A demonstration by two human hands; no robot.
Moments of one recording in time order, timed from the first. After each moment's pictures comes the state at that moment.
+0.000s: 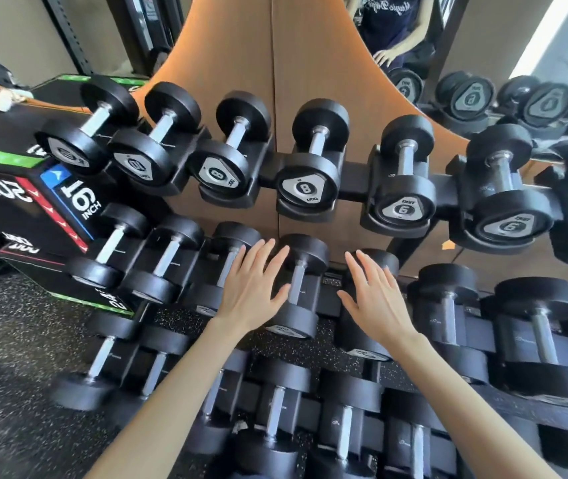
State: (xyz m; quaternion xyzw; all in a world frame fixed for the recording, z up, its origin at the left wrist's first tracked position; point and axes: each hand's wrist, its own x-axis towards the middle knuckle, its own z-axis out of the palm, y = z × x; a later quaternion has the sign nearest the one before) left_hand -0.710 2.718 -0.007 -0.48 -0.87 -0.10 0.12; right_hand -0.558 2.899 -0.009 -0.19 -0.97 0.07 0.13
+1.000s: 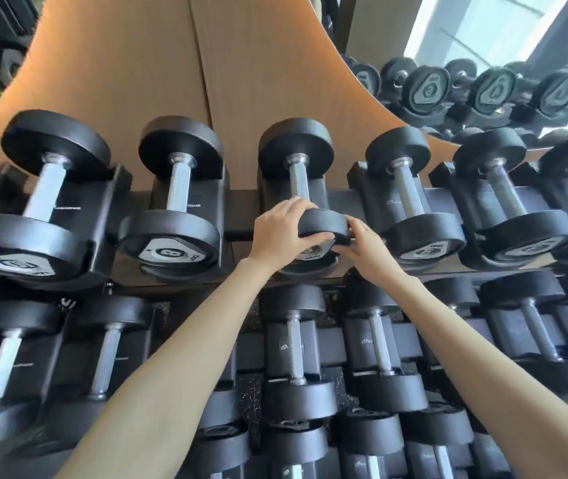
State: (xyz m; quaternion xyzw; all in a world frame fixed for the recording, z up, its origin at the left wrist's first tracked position) left_hand -0.936 2.928 0.006 -0.60 -0.69 -0.38 0.12; right_hand -0.777 3.024 0.009 -0.36 -0.87 0.31 0.13
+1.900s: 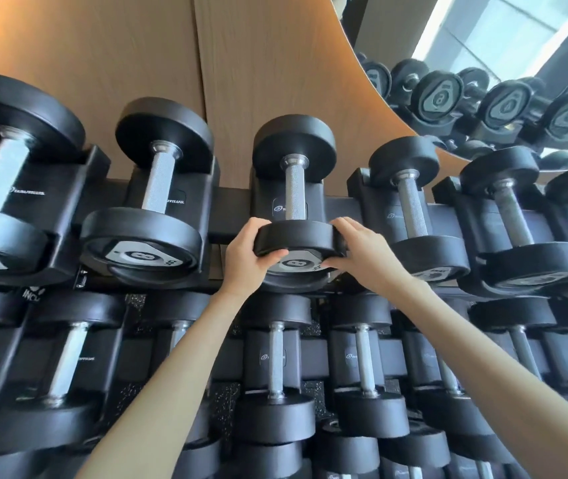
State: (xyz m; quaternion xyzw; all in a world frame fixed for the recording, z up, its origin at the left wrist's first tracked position) left_hand -0.947 2.914 -0.040 -0.45 -0.65 -0.61 -0.05; right_hand -0.787 3.035 0.042 -0.26 -0.95 0.14 0.09
